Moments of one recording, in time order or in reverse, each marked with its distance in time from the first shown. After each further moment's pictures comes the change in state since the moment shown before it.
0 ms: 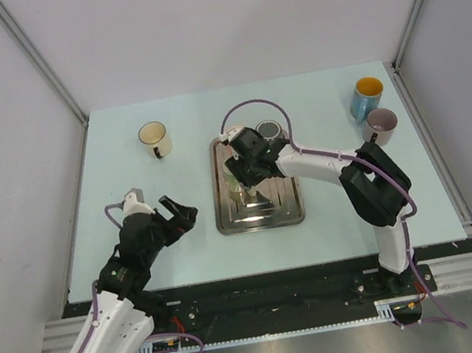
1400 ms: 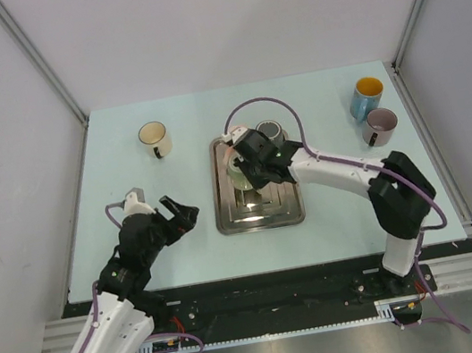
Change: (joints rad) left arm 0.000 -0.007 -0.010 0.023 0.026 0.014; right arm 0.043 -0.117 -0.036 -0.076 0.085 0.000
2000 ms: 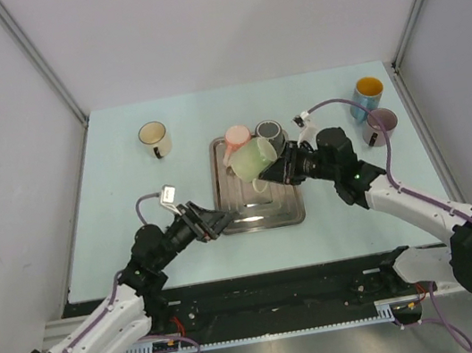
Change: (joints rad) left arm -0.166 0.098 -0.220 0.729 0.370 -0.193; right arm -0.251 -0.610 -0.582 0.565 -0.559 0.562
